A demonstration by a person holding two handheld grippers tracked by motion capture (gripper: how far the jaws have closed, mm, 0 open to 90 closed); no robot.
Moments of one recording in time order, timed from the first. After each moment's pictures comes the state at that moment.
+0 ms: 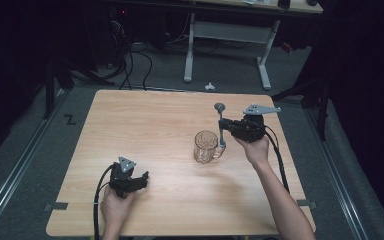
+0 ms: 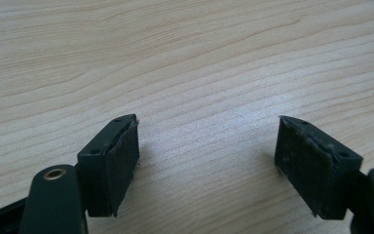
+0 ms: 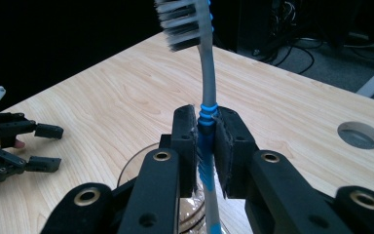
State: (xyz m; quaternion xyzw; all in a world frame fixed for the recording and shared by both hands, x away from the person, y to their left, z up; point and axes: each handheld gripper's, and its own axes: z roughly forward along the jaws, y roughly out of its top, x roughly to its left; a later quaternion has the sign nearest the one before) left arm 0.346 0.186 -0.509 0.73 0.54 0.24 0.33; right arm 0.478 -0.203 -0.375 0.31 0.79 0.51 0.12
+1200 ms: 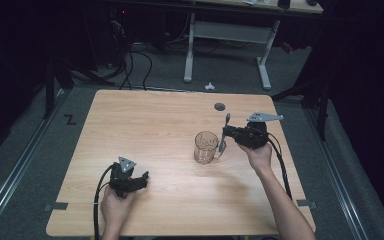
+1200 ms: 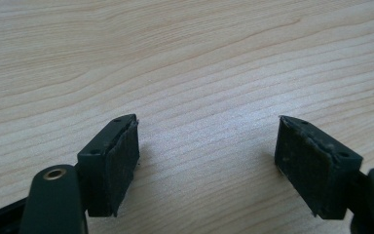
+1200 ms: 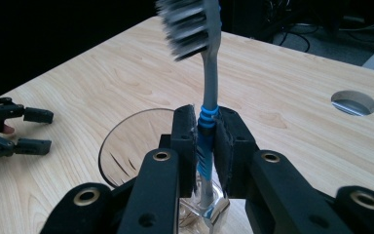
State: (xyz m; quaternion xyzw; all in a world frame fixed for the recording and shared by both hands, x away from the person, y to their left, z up) left arm 0.346 0.185 -0.509 0.73 0.54 0.24 0.33; right arm 0.472 -0.218 -0.398 0.33 0.79 0.50 0.11
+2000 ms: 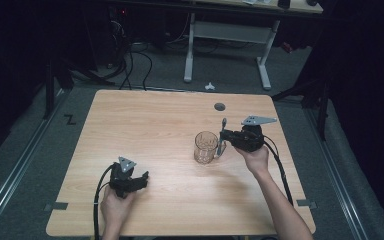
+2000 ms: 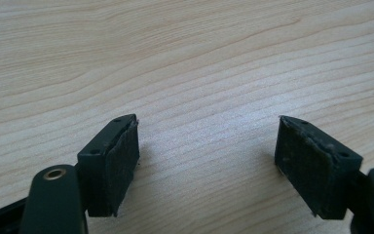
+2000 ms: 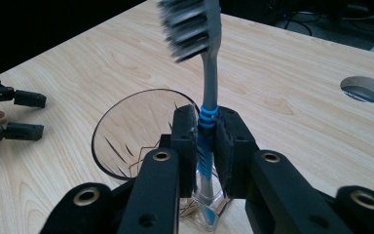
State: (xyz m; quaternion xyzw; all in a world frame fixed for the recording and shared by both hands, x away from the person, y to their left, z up) left arm 0.346 0.185 -0.509 0.73 0.54 0.24 0.33; right arm 0.472 -0.210 -0.410 0.33 0.80 0.48 0.11
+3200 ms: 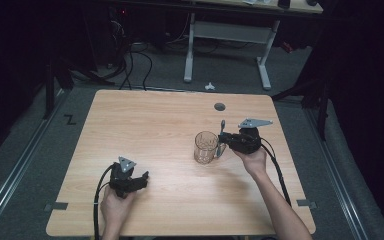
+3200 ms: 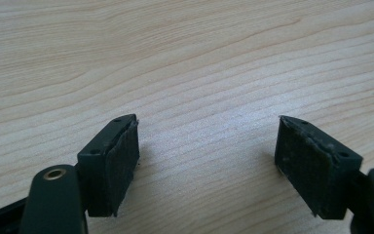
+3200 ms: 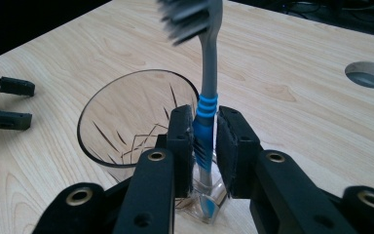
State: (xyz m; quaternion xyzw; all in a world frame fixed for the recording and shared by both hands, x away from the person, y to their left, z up) left arm 0.346 0.185 -0.509 0.73 0.54 0.24 0.33; right arm 0.472 -0.206 -0.424 0.34 0.81 0.47 0.11
